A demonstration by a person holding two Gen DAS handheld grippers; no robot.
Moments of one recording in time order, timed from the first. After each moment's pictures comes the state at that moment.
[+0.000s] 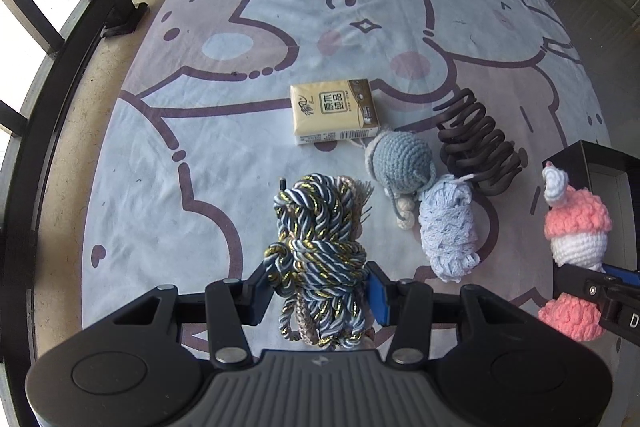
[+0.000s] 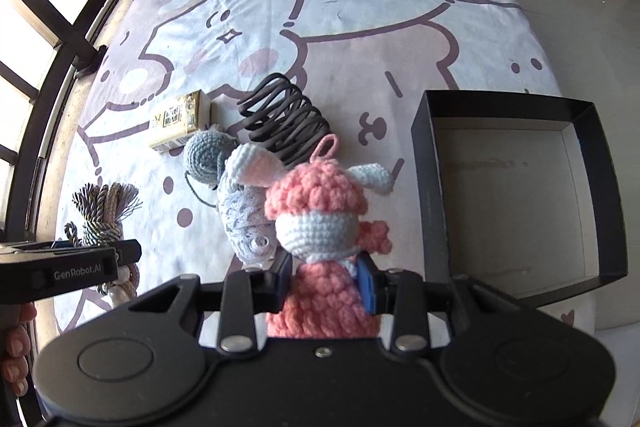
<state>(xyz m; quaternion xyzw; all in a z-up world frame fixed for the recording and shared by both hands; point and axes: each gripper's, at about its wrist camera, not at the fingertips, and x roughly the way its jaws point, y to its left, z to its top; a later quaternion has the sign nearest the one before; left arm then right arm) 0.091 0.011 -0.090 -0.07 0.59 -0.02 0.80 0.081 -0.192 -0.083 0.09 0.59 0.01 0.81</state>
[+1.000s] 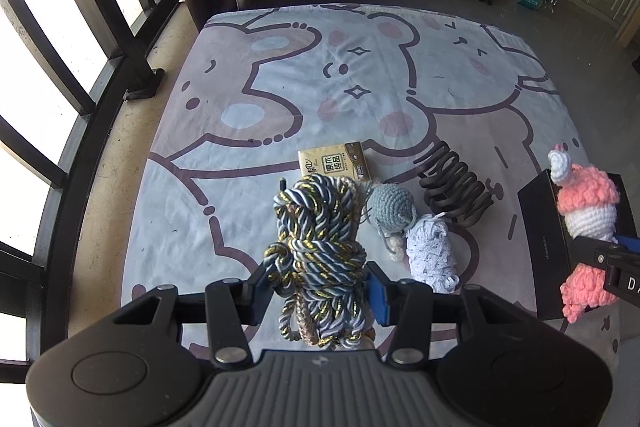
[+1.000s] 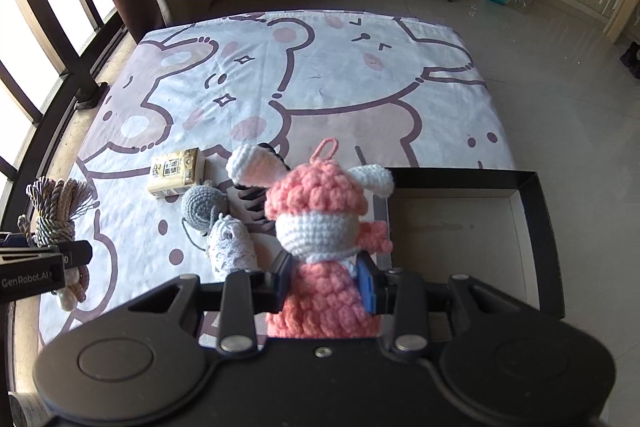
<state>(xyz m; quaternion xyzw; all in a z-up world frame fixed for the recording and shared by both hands) 0.073 0.019 -0.034 -0.05 0.53 0.00 0.85 0.065 -0.196 -0.031 0.04 0.51 -0.02 0.86</state>
